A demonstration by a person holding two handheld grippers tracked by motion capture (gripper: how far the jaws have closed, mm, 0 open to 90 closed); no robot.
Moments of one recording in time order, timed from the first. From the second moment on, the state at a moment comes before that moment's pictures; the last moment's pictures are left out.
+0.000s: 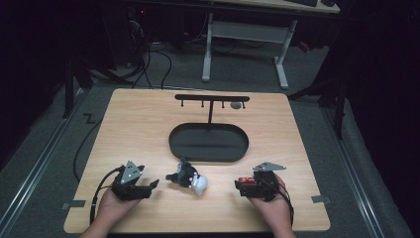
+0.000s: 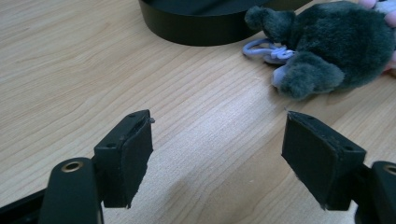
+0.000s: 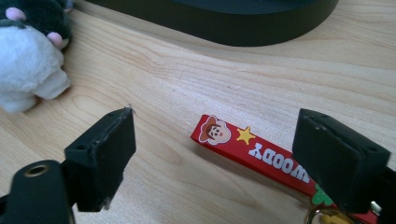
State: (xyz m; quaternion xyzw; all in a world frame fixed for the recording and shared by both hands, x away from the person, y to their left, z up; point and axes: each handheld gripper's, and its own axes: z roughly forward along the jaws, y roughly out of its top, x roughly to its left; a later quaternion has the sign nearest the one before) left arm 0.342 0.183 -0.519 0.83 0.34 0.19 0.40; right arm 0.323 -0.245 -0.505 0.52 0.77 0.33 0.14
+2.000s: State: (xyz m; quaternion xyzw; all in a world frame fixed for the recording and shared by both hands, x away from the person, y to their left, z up) left arm 0.340 0.175 -0.522 0.85 0.30 0.18 0.39; right arm 0.328 -0.229 -0.474 0.52 0.83 0.16 0.05
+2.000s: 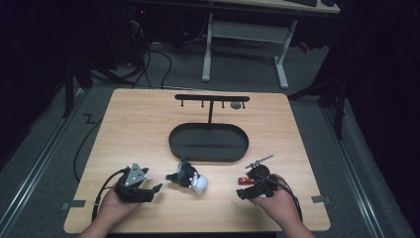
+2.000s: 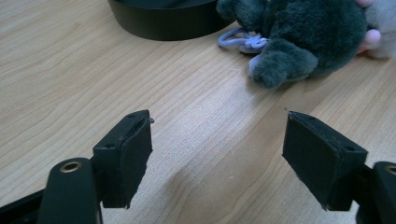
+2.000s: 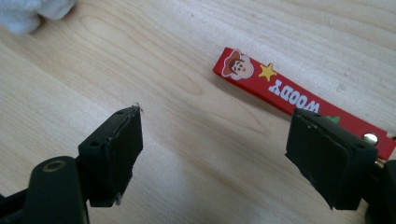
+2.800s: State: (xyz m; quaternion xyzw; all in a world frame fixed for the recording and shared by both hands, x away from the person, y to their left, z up) left arm 0.338 0.172 -0.523 0.86 0.29 0.18 0.39; right arm 0.308 -0.272 -0.450 0.56 0.82 0.13 0.05
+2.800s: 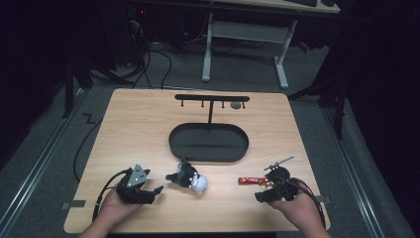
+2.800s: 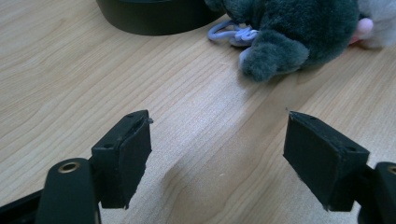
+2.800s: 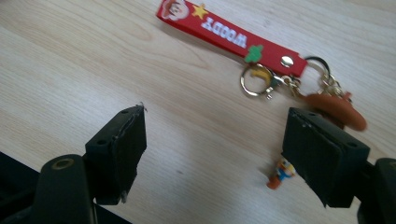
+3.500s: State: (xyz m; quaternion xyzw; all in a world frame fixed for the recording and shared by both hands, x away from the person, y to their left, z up) left arm 0.338 0.172 -0.523 0.86 0.29 0.18 0.39; right arm 0.300 -0.317 -0.453 0.60 0.79 0.11 0.07
